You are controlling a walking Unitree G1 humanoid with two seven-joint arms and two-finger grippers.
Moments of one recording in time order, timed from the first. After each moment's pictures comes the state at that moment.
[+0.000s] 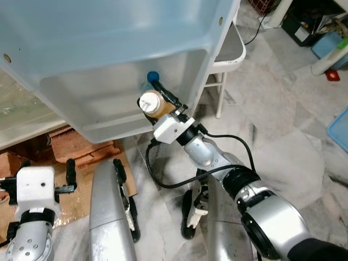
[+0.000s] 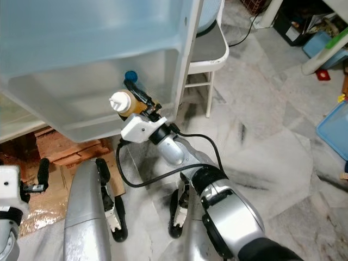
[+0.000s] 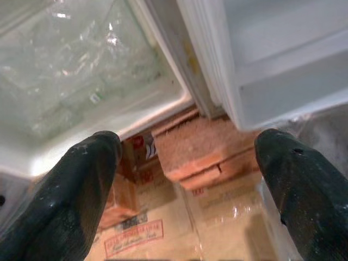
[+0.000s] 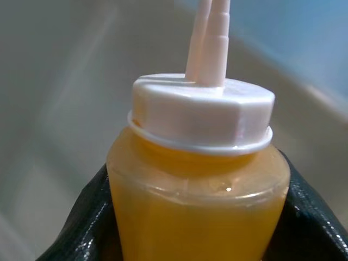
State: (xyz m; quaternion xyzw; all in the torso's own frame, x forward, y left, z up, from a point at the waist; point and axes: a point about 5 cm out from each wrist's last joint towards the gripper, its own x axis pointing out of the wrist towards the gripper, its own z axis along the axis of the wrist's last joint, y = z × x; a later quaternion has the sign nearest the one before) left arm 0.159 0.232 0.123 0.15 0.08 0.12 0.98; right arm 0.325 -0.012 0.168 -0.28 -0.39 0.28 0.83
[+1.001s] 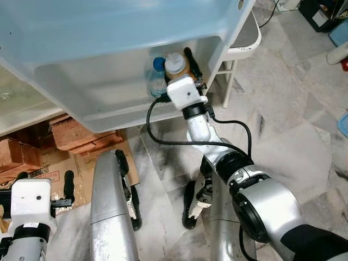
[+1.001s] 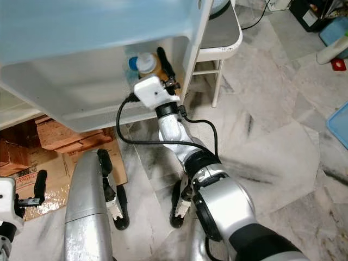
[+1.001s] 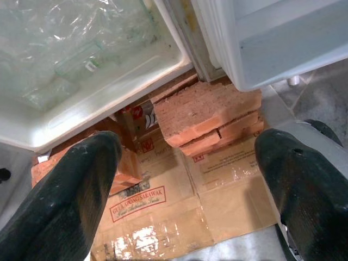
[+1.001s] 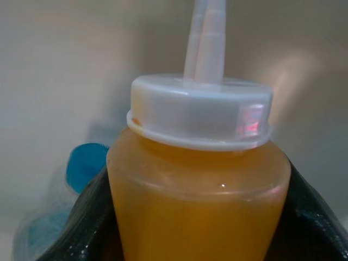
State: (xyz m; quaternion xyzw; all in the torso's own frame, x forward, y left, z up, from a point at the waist) left arm 0.140 0.230 0.127 0.15 0.10 0.12 0.98; right arm 0.361 -0.033 0.188 -0.18 -0.31 0.08 0.93
